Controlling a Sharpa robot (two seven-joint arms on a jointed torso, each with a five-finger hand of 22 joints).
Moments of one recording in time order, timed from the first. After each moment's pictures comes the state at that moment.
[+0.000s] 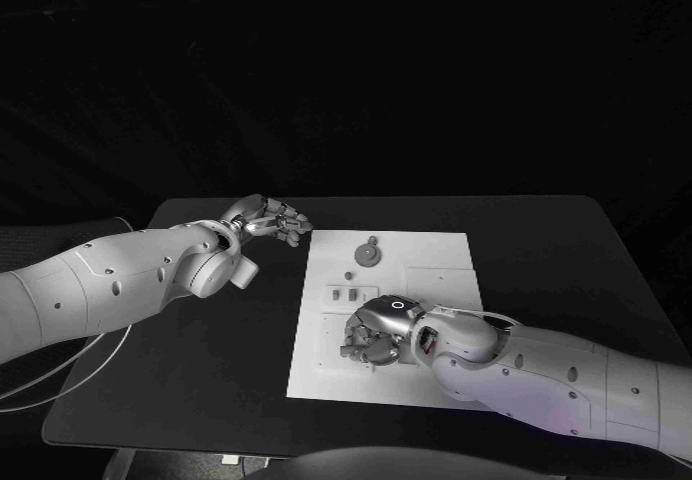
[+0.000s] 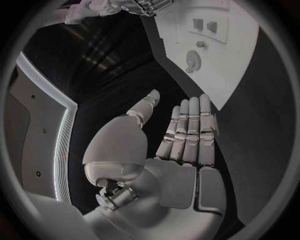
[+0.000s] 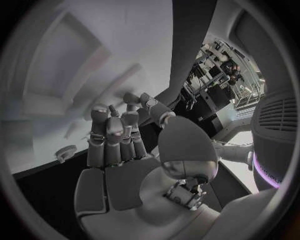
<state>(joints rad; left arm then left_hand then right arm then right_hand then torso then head) 1.21 -0.79 -0.17 1.22 -0.42 -0.24 0.24 1.06 -0.05 0.35 -0.28 0.08 0.82 0.19 0.24 0.52 0.99 0.14 0.31 0.27 0.87 0.11 0.52 0.67 0.08 0.94 0.01 0.27 0.83 1.00 -0.54 -0.18 1.43 -1.67 -0.26 -0.09 1.03 -0.05 0.53 -0.27 0.14 0.97 0.09 0.32 0.47 1.07 0.00 1.17 0.85 1.16 -0.10 1.45 0.91 0.24 1.11 -0.02 0.96 1.31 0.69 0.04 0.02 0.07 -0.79</state>
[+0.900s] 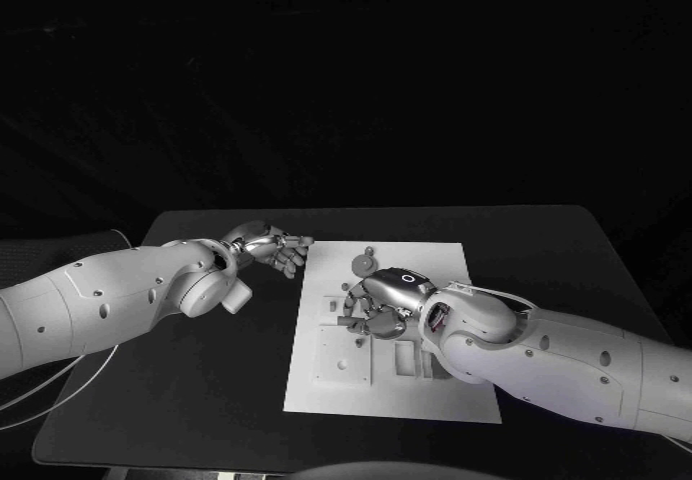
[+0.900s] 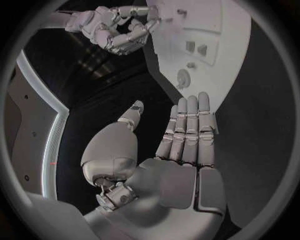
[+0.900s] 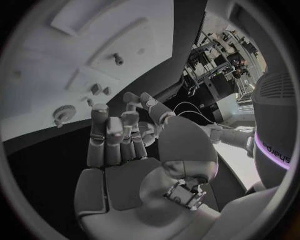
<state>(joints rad) 1.21 -0.83 -0.17 1.29 -0.49 -0.14 0.08 0.76 -0.05 0.27 -0.09 0.06 0.84 0.18 0.24 0.53 1.06 0.10 0.34 0.29 0.95 0.08 0.52 0.69 0.09 1.00 -0.02 0.28 0.85 1.06 -0.61 -0.09 1.53 -1.62 -0.30 -0.10 1.03 -0.05 0.53 -0.27 0.14 0.98 0.09 0.32 0.48 1.07 0.00 1.17 0.85 1.16 -0.10 1.45 0.91 0.24 1.11 -0.02 0.96 1.31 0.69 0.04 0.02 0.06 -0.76</state>
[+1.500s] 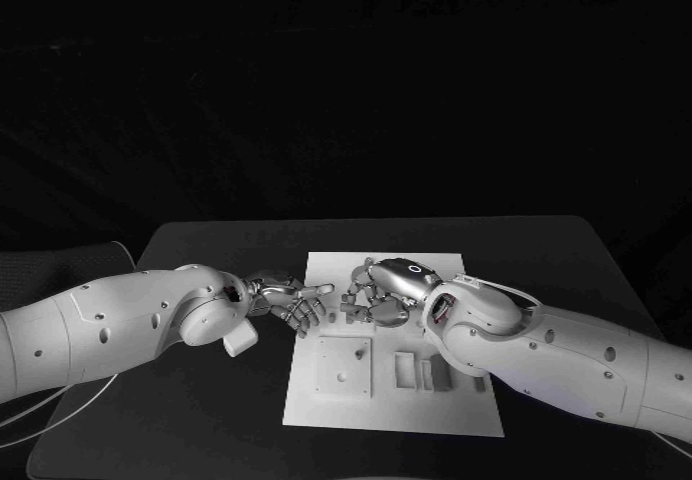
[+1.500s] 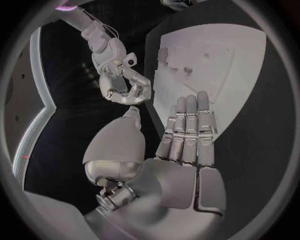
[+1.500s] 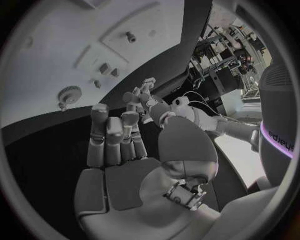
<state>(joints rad) 1.21 -0.84 -0.21 1.40 -0.42 0.06 -0.09 1.01 -0.02 -0.04 0.29 0.05 0.85 0.18 0.25 0.54 1.06 0.10 0.35 0.35 0.97 0.06 0.52 0.75 0.09 1.01 -0.03 0.30 0.89 1.06 -0.62 -0.02 1.51 -1.61 -0.32 -0.10 1.03 -0.05 0.53 -0.27 0.15 0.98 0.09 0.32 0.47 1.08 -0.01 1.17 0.85 1.16 -0.10 1.45 0.91 0.24 1.11 -0.02 0.96 1.31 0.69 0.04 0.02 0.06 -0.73</state>
